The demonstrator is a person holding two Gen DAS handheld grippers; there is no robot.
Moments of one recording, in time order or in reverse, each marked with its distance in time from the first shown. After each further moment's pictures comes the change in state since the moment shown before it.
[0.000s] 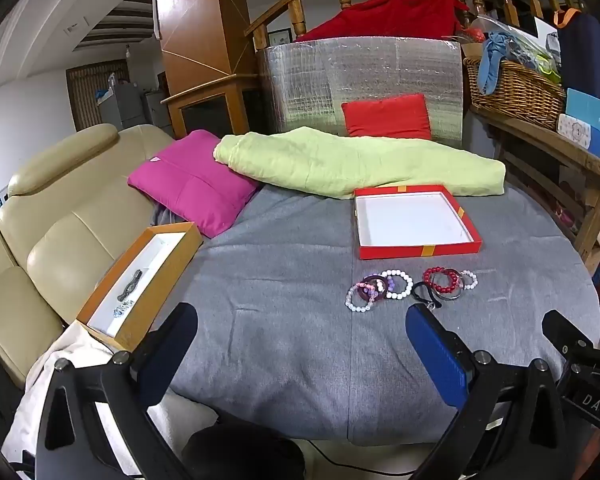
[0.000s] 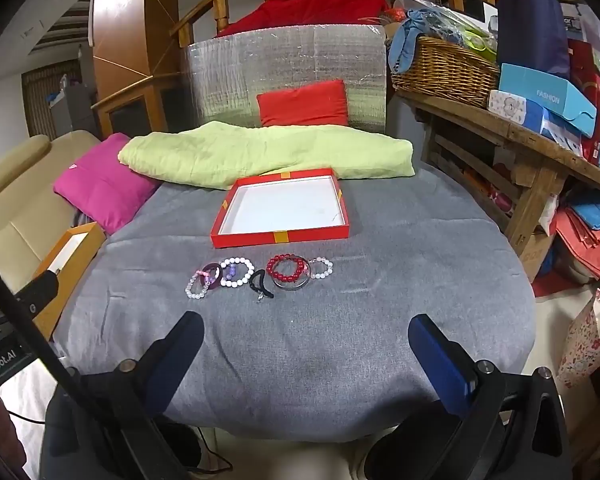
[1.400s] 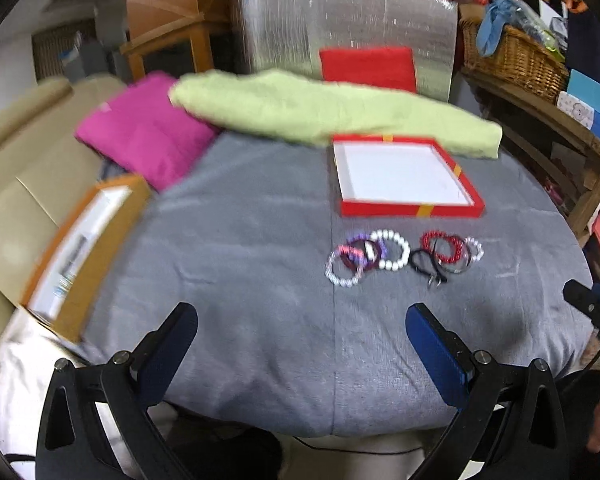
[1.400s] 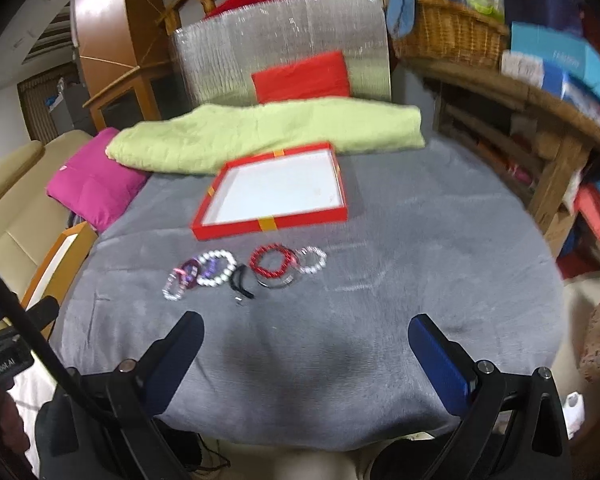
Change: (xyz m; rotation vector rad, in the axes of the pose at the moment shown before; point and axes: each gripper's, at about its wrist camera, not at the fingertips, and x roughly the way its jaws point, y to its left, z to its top) left arm 0.116 -0.001 -0.014 -0.024 0.205 -0.152; right arm 0.088 -0.057 0.012 0.028 0.060 0.061
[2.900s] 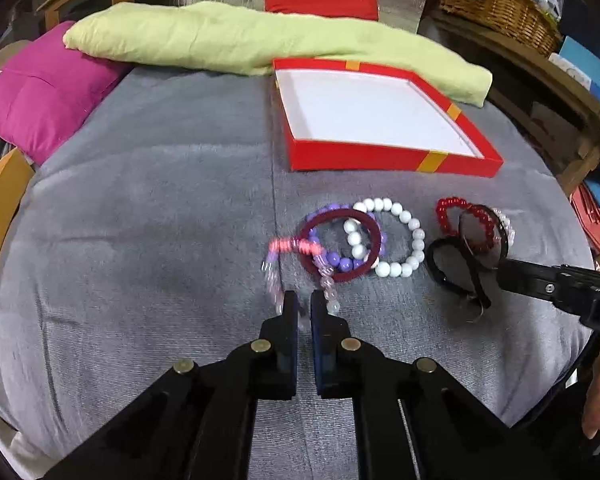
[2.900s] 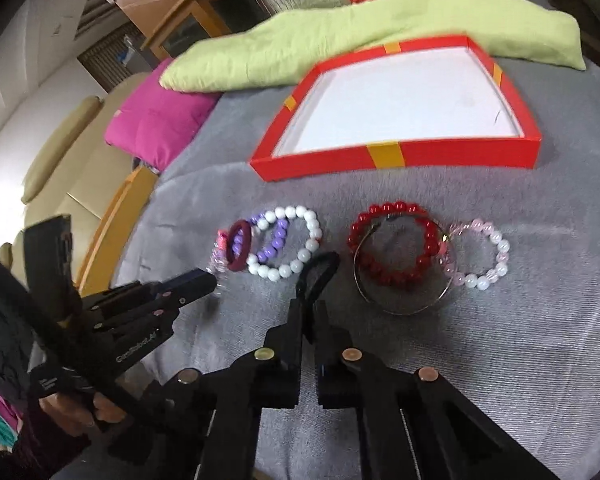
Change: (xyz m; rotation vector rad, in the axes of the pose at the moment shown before) left arm 0.147 -0.021 0.016 0.076 0.145 -0.204; right arm 0.168 0.050 0.012 0.001 0.317 0.480
